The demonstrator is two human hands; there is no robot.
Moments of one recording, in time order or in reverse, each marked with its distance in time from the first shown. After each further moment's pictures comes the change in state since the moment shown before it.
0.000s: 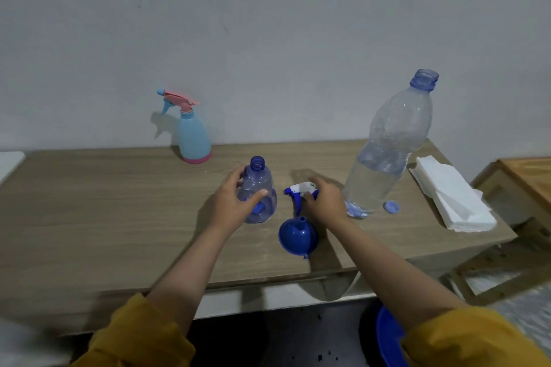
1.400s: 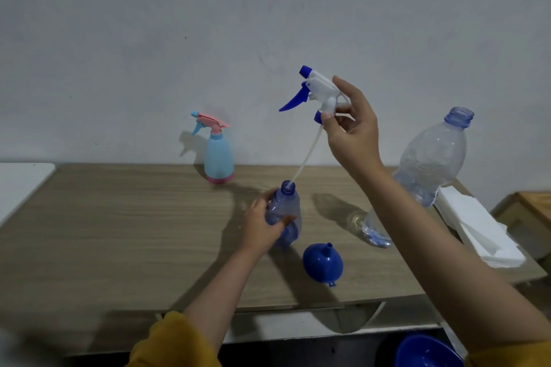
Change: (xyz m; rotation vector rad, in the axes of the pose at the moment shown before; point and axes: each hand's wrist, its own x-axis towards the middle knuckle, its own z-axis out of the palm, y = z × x) left_hand -0.001 0.009 -0.006 0.048 -0.008 -0.033; right_hand -0.008 -0.175 -0.120 0.791 0.321 -0.503
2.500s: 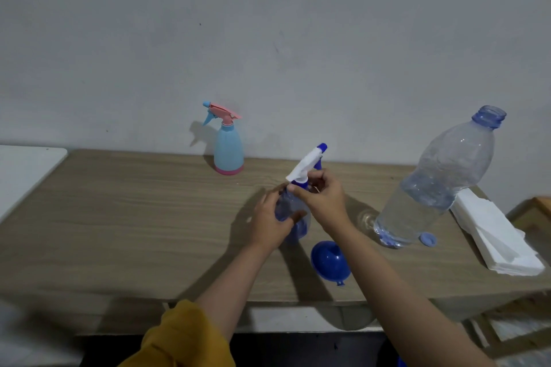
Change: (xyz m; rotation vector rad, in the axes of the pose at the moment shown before) left_hand 0.000 -0.004 0.003 -0.009 0.028 0.030; right_hand -0.082 0.098 0.035 0.027 -0.164 0.403
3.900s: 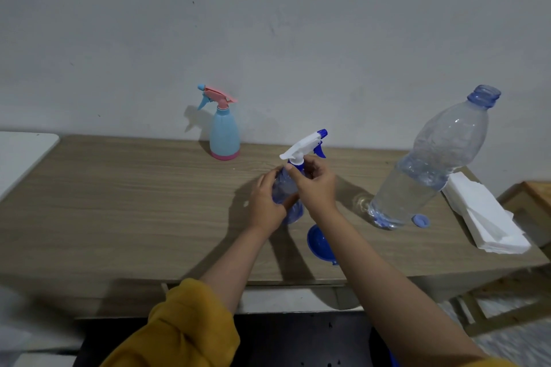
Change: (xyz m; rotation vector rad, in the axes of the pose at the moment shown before) left_hand 0.009 -0.020 0.018 -0.137 0.131 0.112; right_hand -0.007 0.009 0.017 0.021 0.147 -0.042
